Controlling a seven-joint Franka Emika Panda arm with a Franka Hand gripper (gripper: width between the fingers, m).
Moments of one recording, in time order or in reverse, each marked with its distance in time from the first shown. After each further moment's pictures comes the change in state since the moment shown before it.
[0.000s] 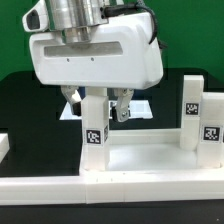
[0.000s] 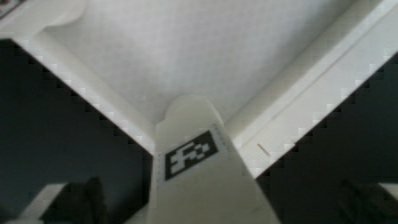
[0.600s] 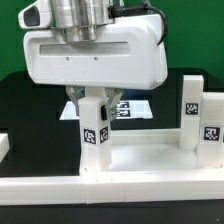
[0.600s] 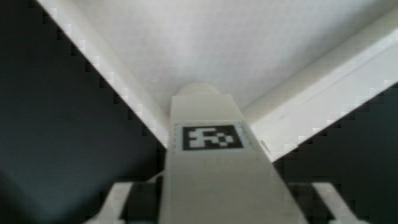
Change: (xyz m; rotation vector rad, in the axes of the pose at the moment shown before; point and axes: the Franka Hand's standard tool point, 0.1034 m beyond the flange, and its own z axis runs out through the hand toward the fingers) arm 0.001 0.001 0.001 -0.004 0.007 0.126
